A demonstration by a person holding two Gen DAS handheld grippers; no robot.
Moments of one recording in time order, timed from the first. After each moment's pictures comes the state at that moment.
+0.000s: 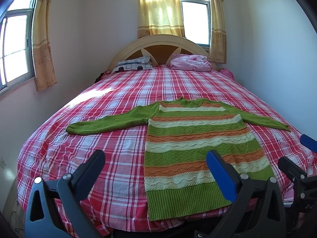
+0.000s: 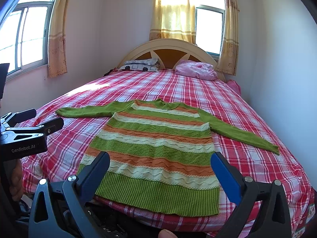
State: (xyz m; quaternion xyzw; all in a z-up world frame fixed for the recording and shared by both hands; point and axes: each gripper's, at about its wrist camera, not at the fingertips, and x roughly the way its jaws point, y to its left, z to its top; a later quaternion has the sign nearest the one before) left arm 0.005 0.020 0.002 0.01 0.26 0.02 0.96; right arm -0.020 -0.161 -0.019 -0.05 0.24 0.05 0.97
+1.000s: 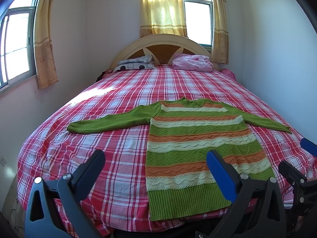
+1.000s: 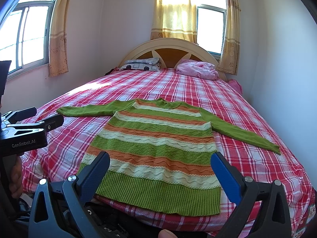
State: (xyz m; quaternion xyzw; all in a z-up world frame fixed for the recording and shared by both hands) left arm 0.006 0.023 0.002 0.00 0.27 0.03 0.96; right arm -0.020 -0.161 -0.018 -0.05 0.24 0.05 0.97
